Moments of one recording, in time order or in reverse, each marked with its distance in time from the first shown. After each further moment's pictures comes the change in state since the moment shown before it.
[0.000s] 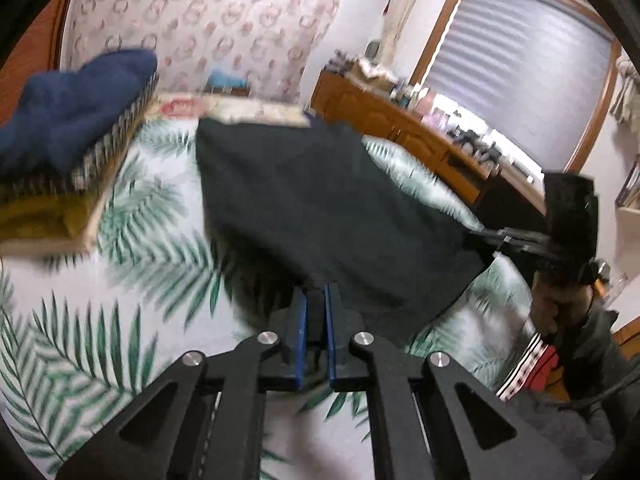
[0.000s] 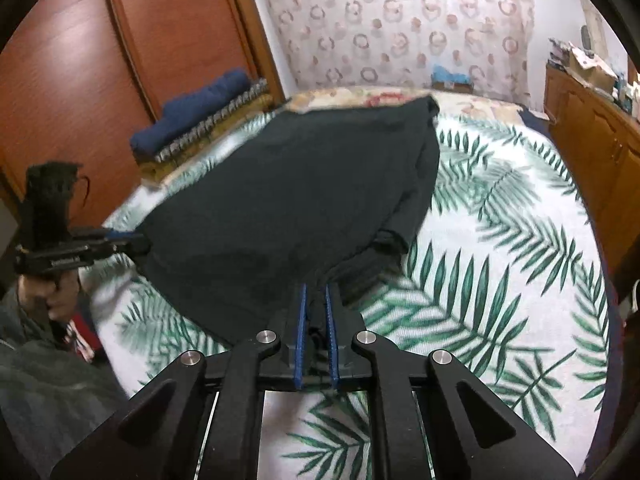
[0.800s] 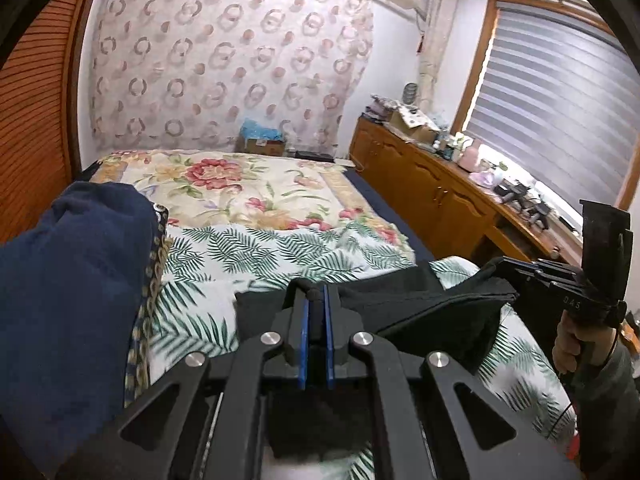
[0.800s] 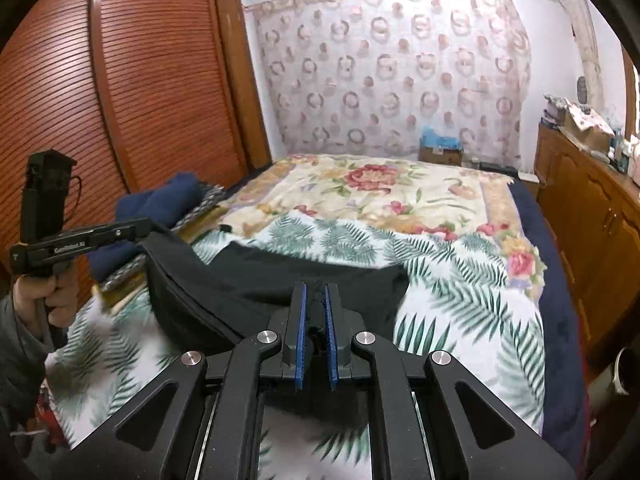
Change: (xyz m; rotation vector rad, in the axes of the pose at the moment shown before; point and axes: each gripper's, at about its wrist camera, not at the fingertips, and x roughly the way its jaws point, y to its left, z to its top) left arm 0.095 0.071 0.186 -0.007 -0.124 0.152; right arm 0.033 -0.055 0.172 -0.064 -0.165 -0.073
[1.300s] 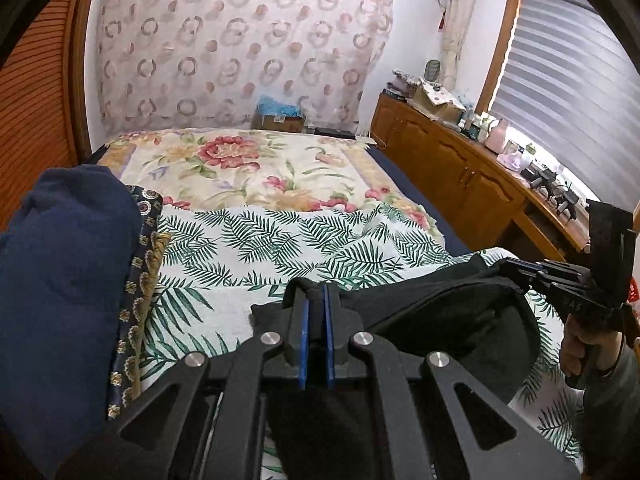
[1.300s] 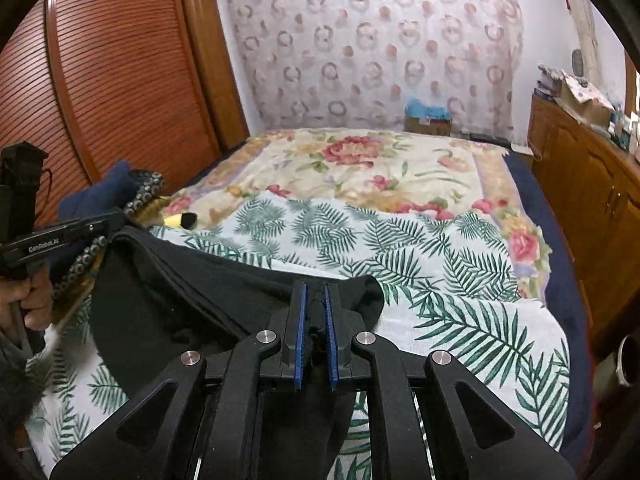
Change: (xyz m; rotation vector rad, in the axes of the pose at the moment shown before) left arm 0.061 0.012 0.001 0.003 0.082 0.066; right arm 0.088 -0.049 0.006 0.053 0.094 -0.036
